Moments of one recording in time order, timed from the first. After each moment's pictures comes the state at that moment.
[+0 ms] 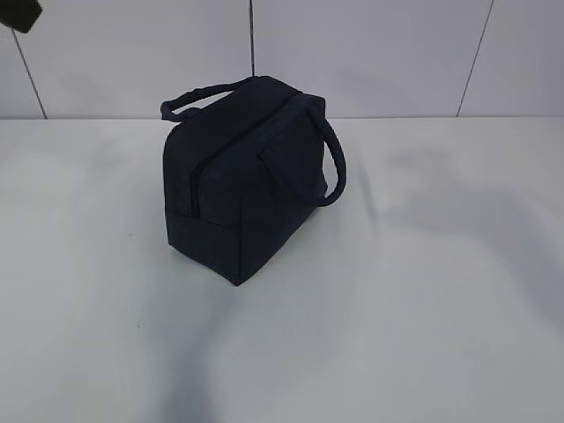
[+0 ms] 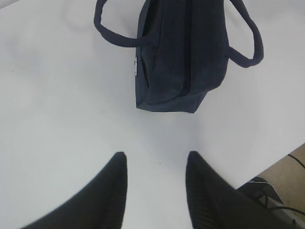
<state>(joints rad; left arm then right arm) -0.37 1.43 -1.63 -0.15 1.26 0.15 0.08 0.89 -1.26 0.24 1.26 -0.15</state>
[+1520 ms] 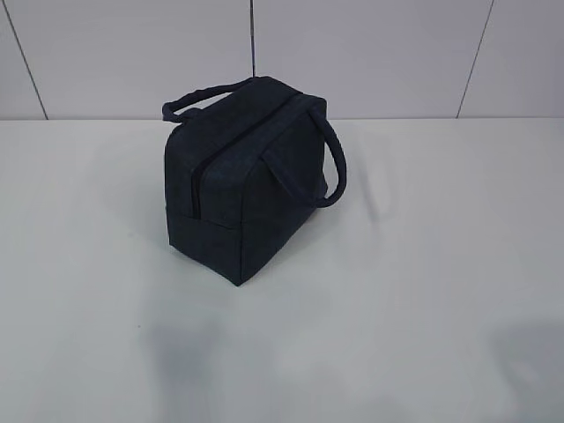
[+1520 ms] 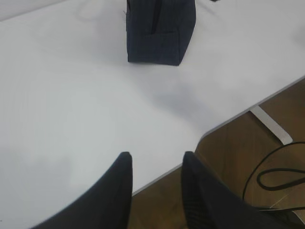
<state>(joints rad) -0.37 0.16 -0.73 -0.14 1.24 0.14 0.08 0.02 -0.67 0.20 1.28 -0.10</state>
